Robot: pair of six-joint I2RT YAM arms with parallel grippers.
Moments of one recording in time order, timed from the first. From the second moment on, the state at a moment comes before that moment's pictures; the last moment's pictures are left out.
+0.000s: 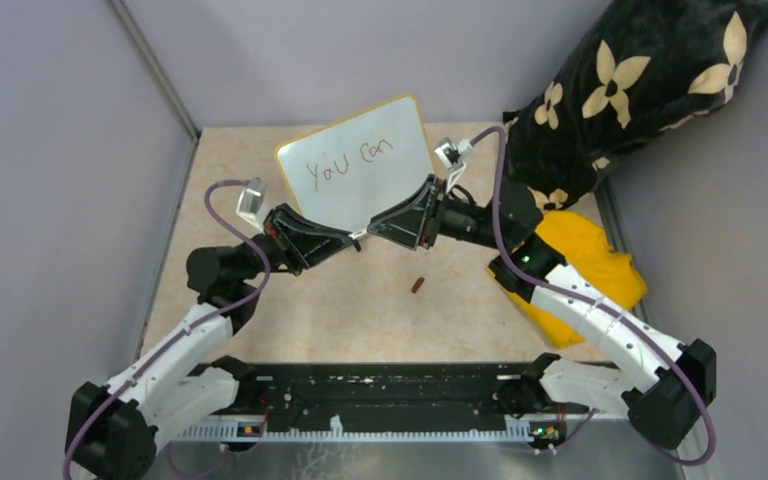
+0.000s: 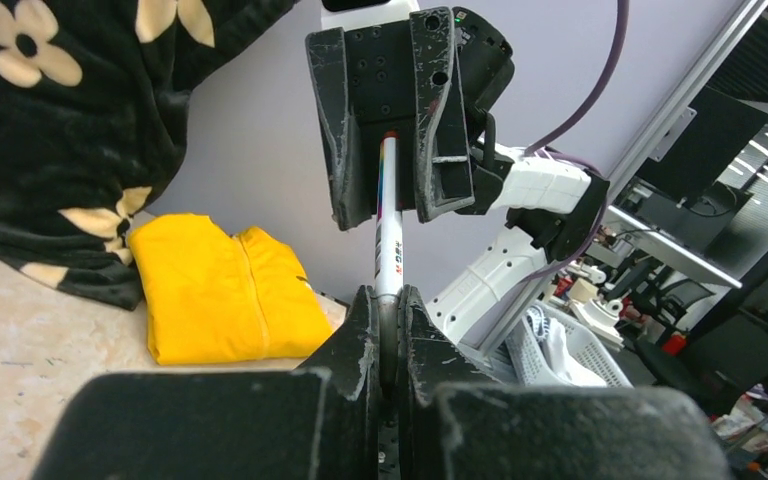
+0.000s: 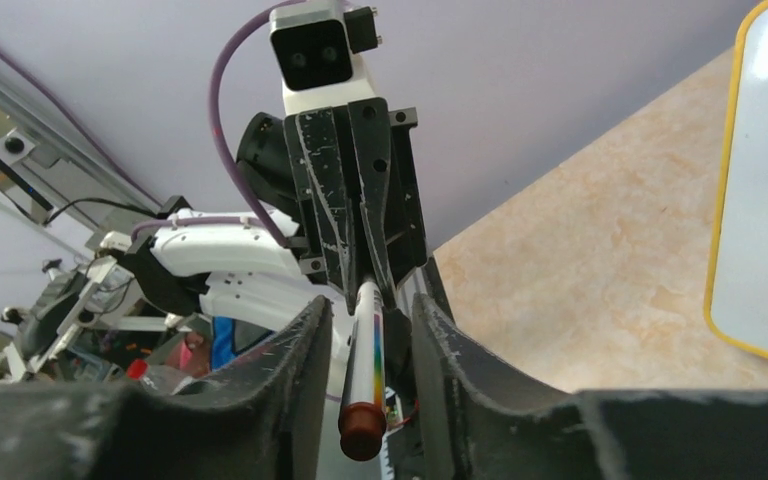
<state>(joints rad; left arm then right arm) -0.46 0.92 0.52 1.04 0.77 -1.02 0.71 1.07 0.95 0.34 -0.62 0.77</state>
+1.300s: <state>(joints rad) -0.46 0.89 0.61 0.83 0.82 -0.89 0.65 1.04 1.00 0.23 -0.74 0.76</state>
